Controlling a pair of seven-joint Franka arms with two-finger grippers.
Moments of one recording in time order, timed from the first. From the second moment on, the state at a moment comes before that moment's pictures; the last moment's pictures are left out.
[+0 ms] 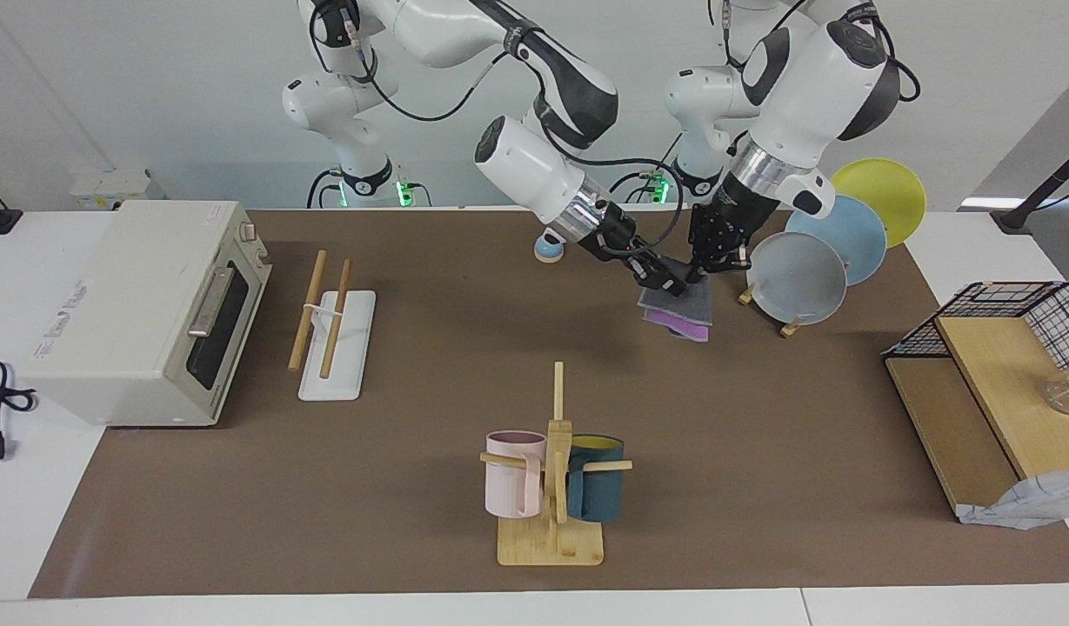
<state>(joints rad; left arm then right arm) -0.04 -0.07 -0.29 -1.86 -0.28 1.98 -1.94 0.68 0.38 0.10 -1.63 1.03 2.74 1.37</state>
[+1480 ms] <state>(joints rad) 0.11 -0.05 -0.27 -1.72 0.01 1.71 -0.18 -0.02 -0.05 0.08 -2.02 0.38 1.94 0.51</state>
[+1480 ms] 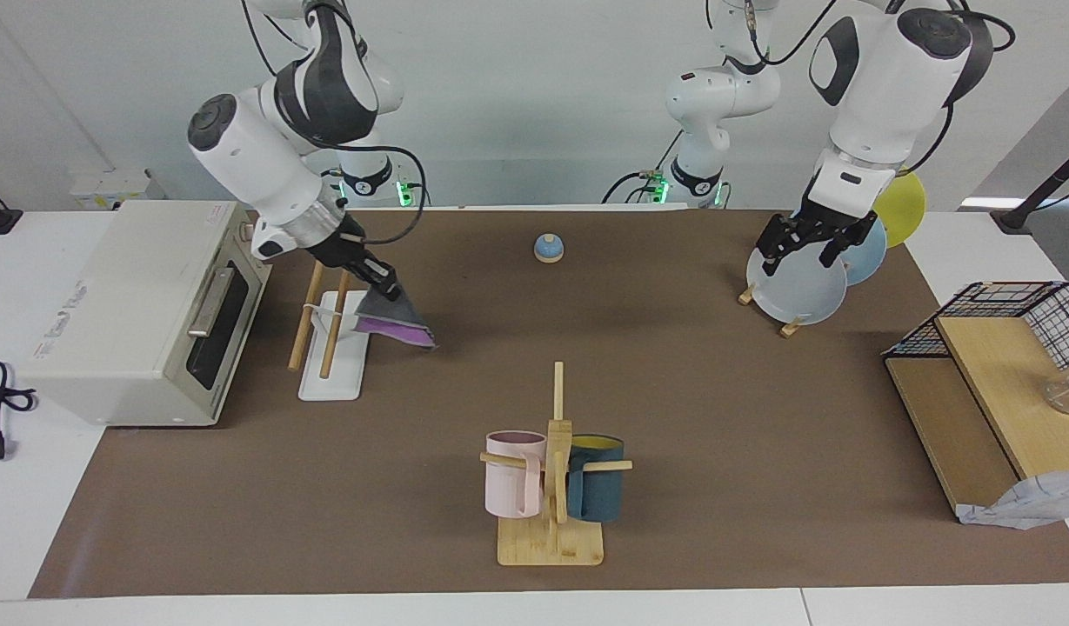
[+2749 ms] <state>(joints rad) 0.07 -0.02 -0.23 -1.65 -0.02 1.57 -0.13 -0.21 -0.12 0.08 -2.10 0.08 1.93 0.00</state>
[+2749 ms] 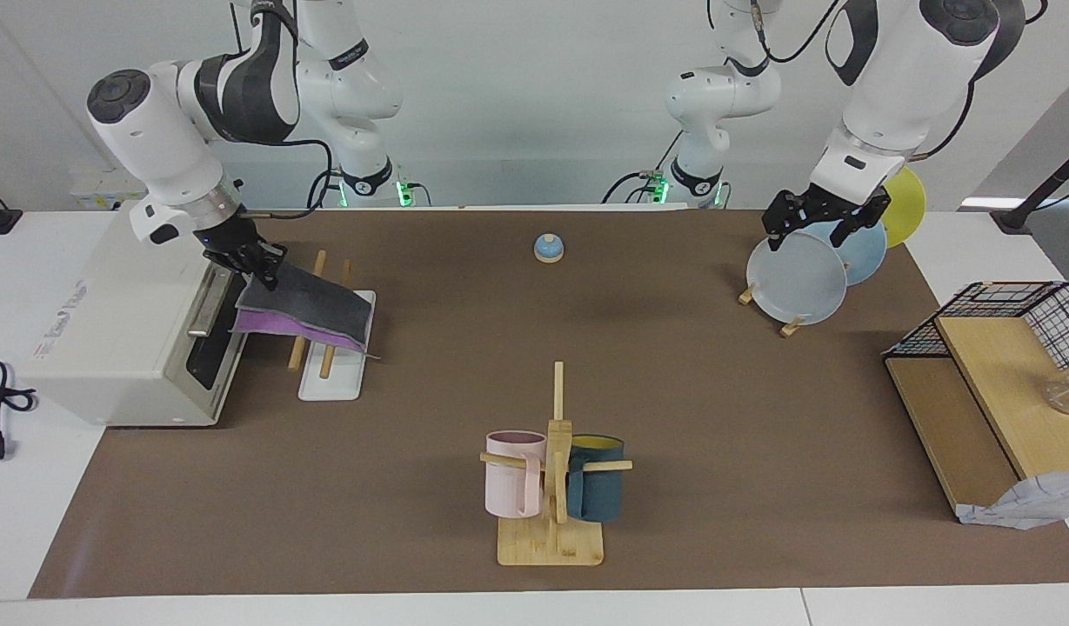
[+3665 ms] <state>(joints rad) 0.07 -0.02 -0.21 -1.65 -0.04 1.57 -0.13 -0.20 -0.11 0.10 -1.85 0.03 1.71 -0.05</state>
